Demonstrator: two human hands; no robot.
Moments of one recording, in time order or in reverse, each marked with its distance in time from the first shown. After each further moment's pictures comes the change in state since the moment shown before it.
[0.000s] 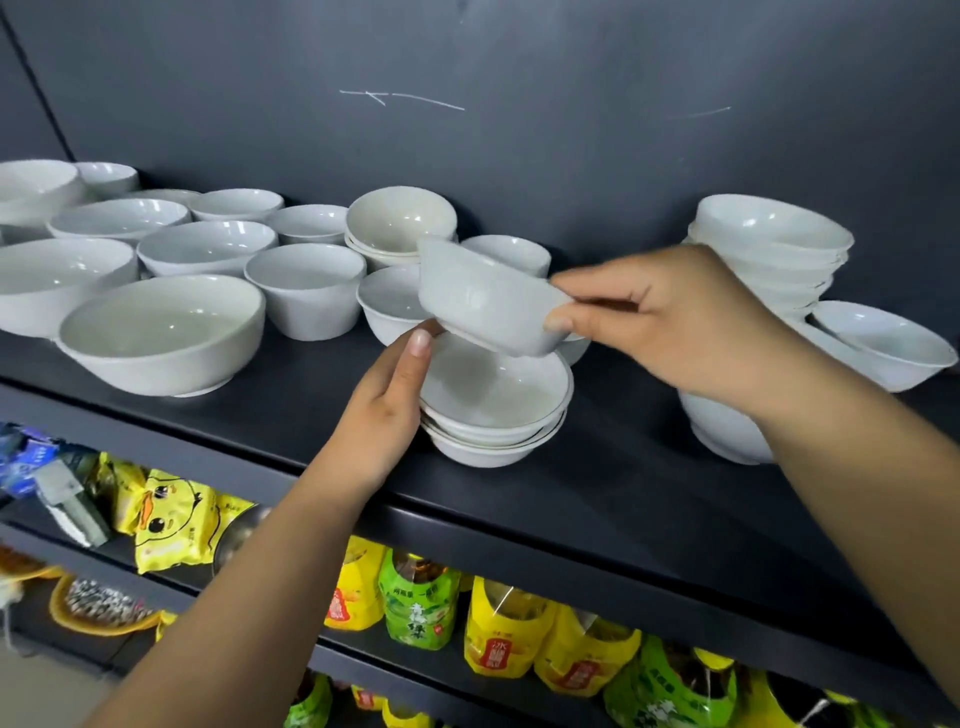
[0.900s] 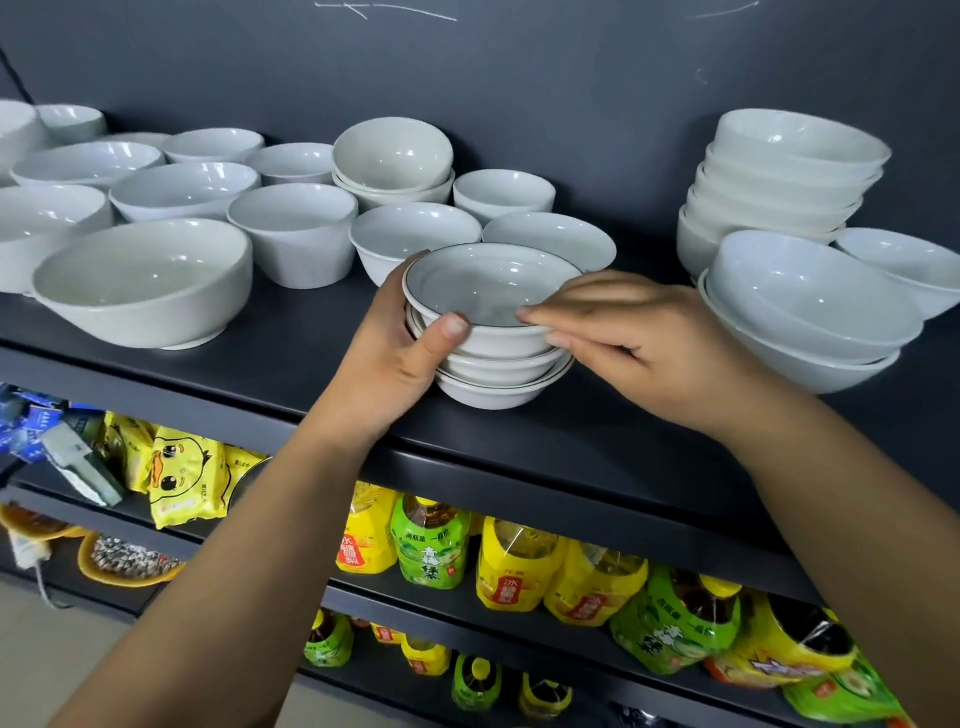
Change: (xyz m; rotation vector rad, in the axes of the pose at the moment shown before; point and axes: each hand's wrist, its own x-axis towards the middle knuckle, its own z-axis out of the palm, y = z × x) left_hand 0.006 -0.007 -0.004 -0.012 -0.167 0.189; right_hand -0.030 0.031 0.054 -0.008 0.148 -0.340
